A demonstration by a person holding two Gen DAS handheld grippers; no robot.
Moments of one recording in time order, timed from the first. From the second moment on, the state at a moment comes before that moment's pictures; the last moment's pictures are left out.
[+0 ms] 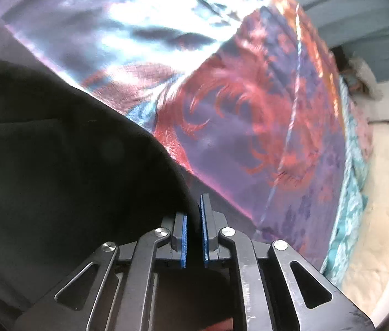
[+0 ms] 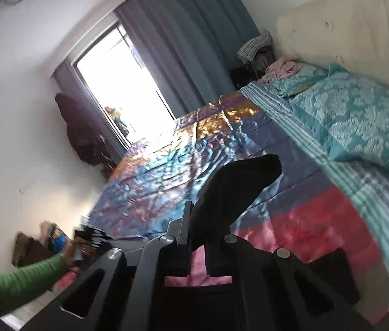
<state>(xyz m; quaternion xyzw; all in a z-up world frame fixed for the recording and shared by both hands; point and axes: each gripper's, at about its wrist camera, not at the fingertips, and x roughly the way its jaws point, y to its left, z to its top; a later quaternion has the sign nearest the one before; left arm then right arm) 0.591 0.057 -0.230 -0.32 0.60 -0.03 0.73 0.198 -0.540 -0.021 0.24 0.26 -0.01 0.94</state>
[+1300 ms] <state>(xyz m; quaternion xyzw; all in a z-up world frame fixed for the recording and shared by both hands) 0.258 0.068 -0.212 -0.23 0.57 -0.01 0.78 0.169 -0.650 -0.215 0.28 0.54 -0.13 0.78</state>
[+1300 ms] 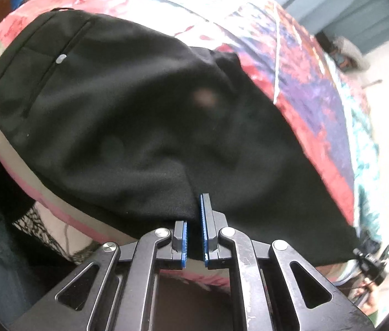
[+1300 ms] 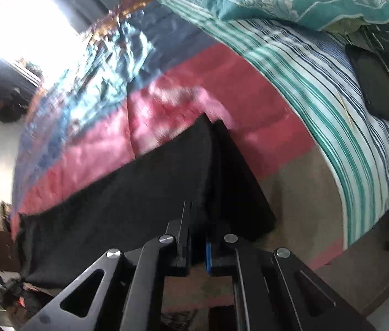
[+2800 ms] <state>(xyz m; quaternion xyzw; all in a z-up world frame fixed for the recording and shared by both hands) 0.372 0.035 -0.197 0.07 0.49 -0.01 0.87 0.200 -0.418 -0.260 0.12 0.50 -0.07 0.86</state>
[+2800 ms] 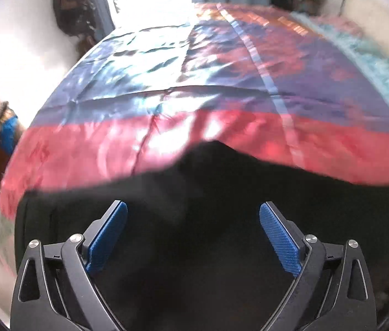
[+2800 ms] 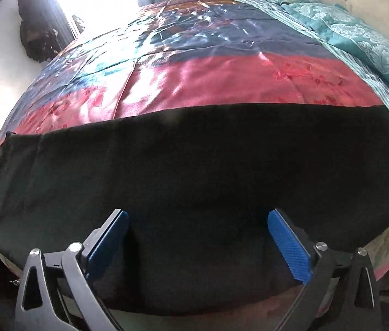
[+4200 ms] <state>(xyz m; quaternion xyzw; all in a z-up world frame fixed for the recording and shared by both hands) 0.315 0.026 -0.244 0.03 0.48 0.00 0.87 0.177 -0.658 -0.222 0.13 0.47 -0.08 0.87</state>
